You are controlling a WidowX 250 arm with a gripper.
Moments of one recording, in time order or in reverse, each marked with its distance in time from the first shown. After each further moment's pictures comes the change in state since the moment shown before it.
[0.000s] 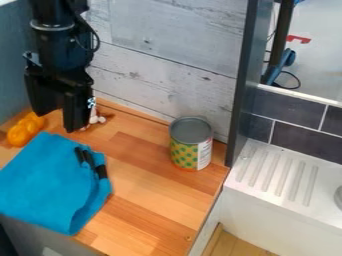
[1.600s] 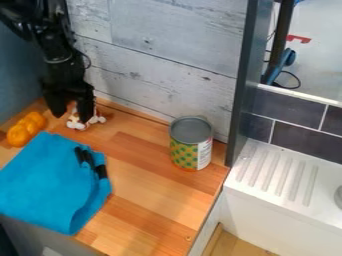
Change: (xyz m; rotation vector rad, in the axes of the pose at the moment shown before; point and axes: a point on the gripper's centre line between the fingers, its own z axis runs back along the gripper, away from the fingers) arm 0.103 0.117 -0.099 -0.076 -0.120 0.255
